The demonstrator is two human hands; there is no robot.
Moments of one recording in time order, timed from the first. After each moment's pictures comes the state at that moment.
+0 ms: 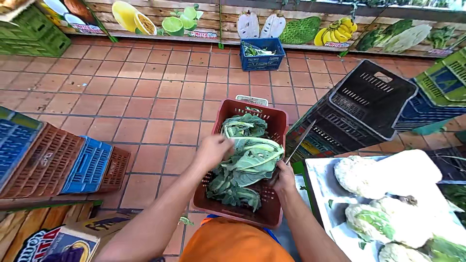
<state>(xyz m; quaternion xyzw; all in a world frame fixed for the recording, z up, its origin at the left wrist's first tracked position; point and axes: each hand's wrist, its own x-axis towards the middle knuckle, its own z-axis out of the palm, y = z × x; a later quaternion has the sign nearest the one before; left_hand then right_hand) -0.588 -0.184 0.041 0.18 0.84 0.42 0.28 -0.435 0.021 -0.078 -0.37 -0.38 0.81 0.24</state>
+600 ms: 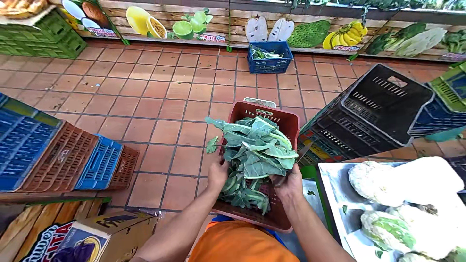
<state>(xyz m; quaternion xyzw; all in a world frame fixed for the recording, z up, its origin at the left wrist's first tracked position) -0.553 -0.220 -0.083 -0.01 0.84 0.51 0.17 -0.446 -0.024 -0.037 -0.37 -0.20 0.88 0.23</state>
